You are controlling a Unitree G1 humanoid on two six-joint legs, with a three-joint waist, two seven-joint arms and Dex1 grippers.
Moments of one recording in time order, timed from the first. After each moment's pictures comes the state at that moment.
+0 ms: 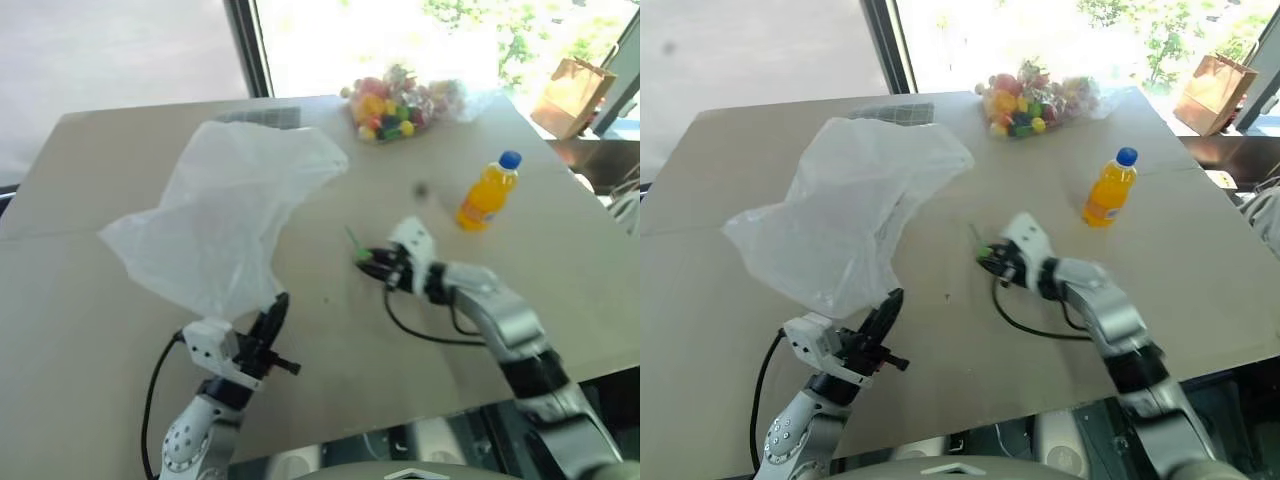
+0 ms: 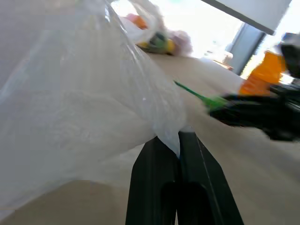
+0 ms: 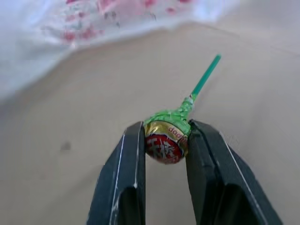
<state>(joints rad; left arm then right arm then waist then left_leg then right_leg) 0.46 0.24 -0.03 -0.47 -0.51 -0.04 -0.52 -0.57 -0.15 0.32 0.10 0.20 0.48 0.71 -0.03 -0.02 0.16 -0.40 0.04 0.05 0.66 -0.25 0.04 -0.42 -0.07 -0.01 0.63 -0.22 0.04</state>
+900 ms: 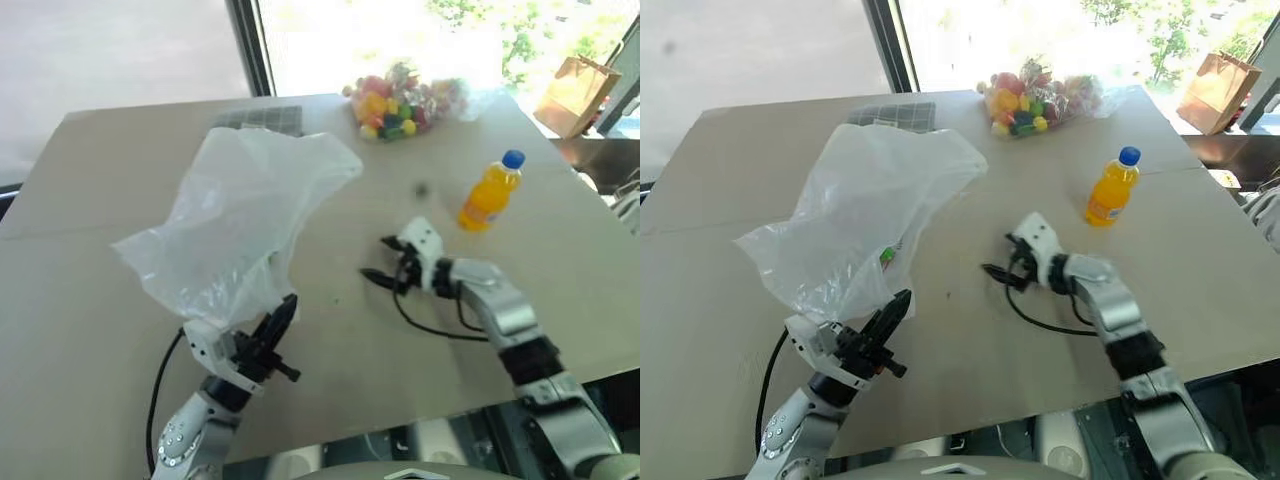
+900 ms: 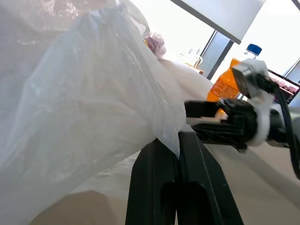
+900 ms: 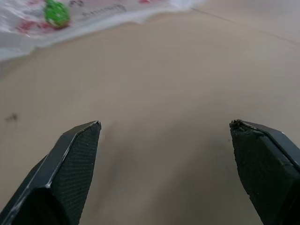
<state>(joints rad) 0.46 0.21 0.03 -0.47 -0.61 0.00 -0.57 -0.38 -0.33 0.18 0.06 0.17 0.37 0.77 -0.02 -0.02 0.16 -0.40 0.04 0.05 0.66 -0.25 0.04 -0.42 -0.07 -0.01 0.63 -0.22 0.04</state>
